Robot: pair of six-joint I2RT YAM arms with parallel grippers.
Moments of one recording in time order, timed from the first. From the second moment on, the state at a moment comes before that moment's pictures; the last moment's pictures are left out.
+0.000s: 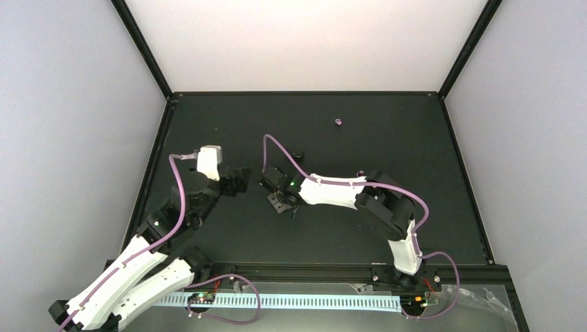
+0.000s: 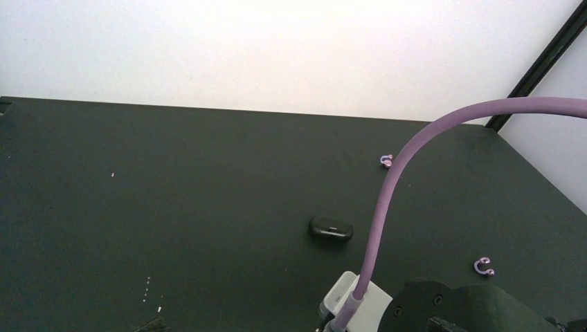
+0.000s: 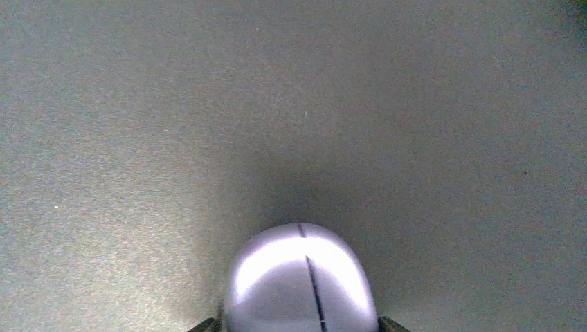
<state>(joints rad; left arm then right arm) -0.69 0.60 0.74 -0.44 -0.40 -0.37 1.06 2.00 1.35 -0.51 0.22 0.34</state>
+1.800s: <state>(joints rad) -0.69 0.83 0.69 0.06 0.53 -0.51 1.28 0.83 0.81 -0.39 0.47 -0.13</state>
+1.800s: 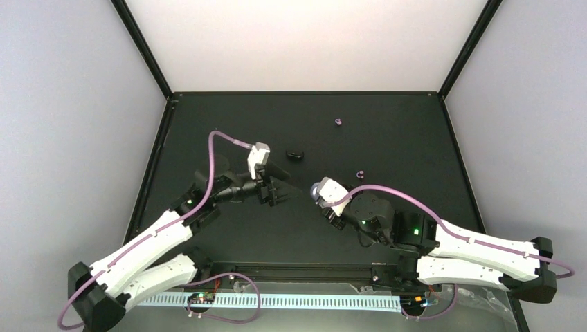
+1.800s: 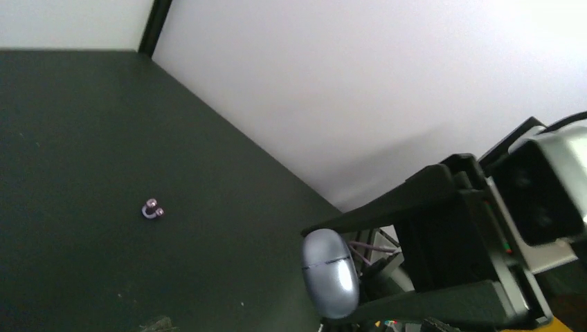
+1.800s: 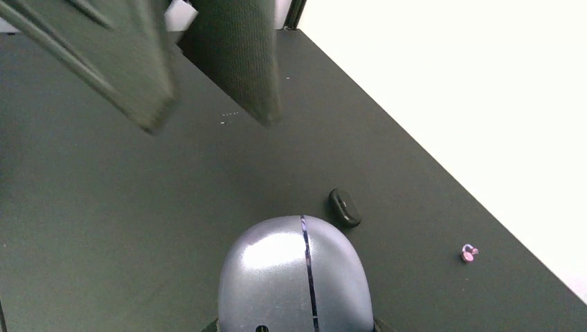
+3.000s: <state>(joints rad) -0.81 1.09 0.81 0.02 0.58 -0.63 1.34 0.92 0.84 -0.31 0.54 -0.28</state>
